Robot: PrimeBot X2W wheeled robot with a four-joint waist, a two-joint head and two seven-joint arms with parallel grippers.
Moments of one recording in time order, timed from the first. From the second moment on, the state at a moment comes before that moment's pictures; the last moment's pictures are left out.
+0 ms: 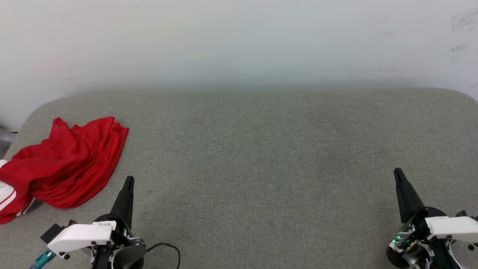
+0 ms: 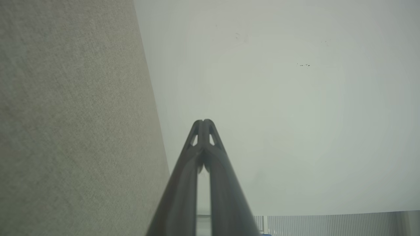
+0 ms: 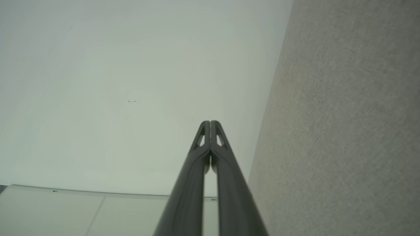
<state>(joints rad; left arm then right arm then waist) -0.11 0.05 0.12 0.25 -1.61 -0.13 0.11 -0.10 -0.05 -0.11 0.25 1.62 0.13 0.11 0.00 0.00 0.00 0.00</state>
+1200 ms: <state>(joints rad) -0.07 0.07 -0.02 0.16 -1.51 -0.13 0.01 -0.05 -0.05 -0.05 0.16 1.51 0.13 0.01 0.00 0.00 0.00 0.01</state>
